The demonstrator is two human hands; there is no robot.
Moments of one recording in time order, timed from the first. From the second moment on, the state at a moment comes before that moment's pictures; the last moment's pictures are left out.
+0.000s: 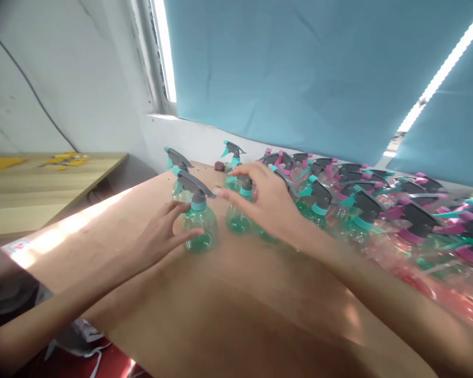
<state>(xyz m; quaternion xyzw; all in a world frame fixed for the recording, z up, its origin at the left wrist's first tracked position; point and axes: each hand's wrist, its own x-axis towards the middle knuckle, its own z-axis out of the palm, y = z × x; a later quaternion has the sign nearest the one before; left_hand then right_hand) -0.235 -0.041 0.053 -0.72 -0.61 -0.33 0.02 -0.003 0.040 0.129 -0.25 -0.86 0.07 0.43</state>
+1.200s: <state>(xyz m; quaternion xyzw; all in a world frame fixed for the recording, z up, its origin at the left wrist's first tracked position) -0.236 0.038 0.084 -0.75 -0.63 -0.18 0.14 -0.010 0.088 0.143 -0.31 -0.92 0.00 0.24</state>
